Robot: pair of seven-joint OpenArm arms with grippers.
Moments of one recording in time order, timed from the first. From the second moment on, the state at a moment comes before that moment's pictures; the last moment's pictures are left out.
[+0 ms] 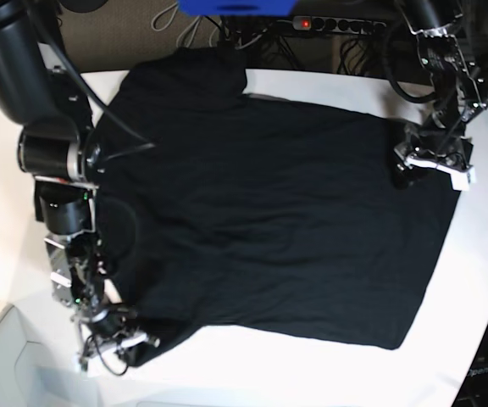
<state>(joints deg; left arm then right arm) 7.4 -8.7 -30.2 79.6 -40.6 -15.2 42.1 45.9 7.2 6.5 26.3 14.6 18.2 -5.0</state>
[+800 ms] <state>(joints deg) 7.5 -10.9 -30.2 79.5 -40.5 -15.2 43.4 9.6 5.6 6.2 71.0 14.9 18.0 -22.1</state>
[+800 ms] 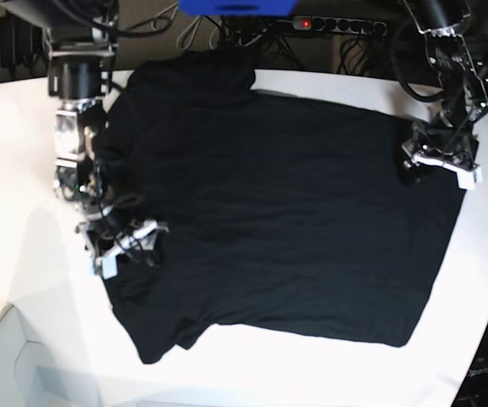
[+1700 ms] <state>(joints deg) 14.0 -9.4 -30.2 95.5 -38.7 -14.1 45.7 23.5 8.8 6.2 47.5 14.7 18.8 -18.3</state>
